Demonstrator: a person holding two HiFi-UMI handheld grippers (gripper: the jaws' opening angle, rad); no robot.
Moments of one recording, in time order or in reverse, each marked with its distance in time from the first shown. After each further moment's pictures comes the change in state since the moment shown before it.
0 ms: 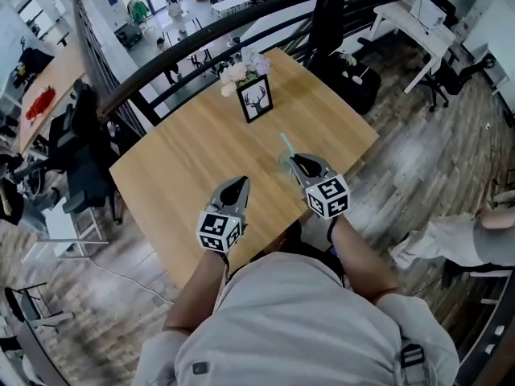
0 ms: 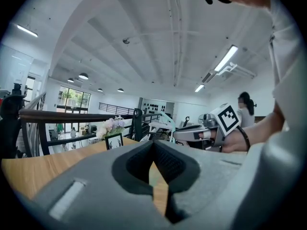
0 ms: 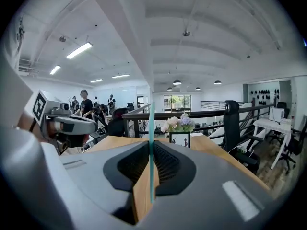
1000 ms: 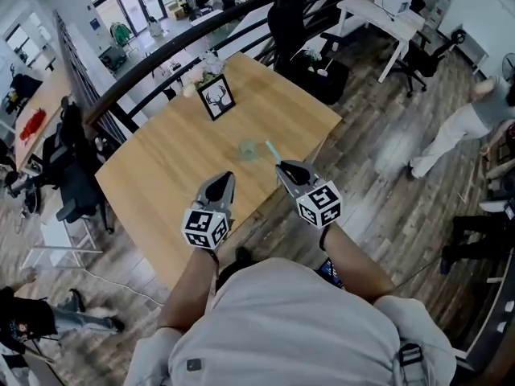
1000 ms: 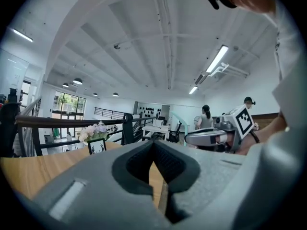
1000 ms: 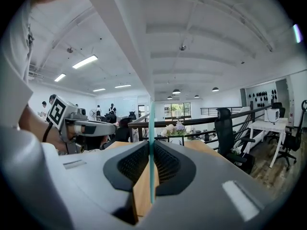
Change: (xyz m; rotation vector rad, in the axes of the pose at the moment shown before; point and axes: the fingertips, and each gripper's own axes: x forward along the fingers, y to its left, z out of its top) left arm -0.013 -0.148 0.018 0.050 -0.046 -0.033; right arm -0.181 0.011 -0.012 0.011 -0.125 0.013
